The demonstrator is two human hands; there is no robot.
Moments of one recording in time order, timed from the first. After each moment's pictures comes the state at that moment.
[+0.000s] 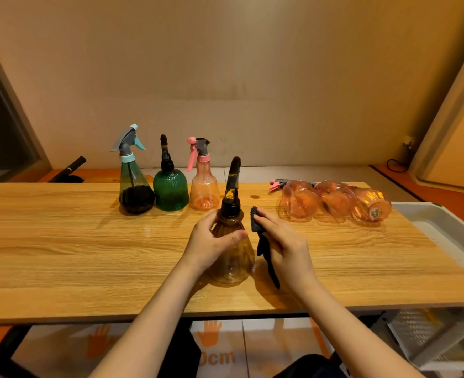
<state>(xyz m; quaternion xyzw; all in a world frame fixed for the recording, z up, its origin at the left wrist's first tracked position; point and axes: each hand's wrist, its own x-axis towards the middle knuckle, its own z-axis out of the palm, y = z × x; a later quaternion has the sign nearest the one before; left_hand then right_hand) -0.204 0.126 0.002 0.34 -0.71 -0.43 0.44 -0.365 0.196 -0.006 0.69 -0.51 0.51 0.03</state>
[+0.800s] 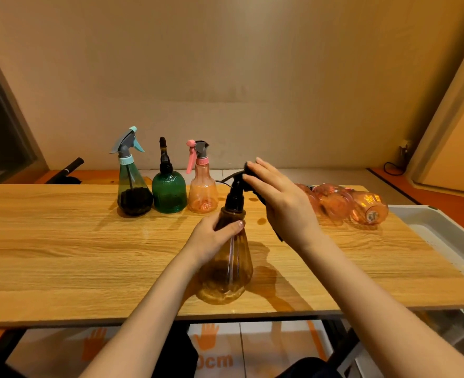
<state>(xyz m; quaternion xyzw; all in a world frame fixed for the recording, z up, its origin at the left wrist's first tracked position) -0.207 0.124 0.020 0.33 -0.70 -0.50 0.39 -0.369 0.166 0.071 0.76 -0.46 0.39 0.26</state>
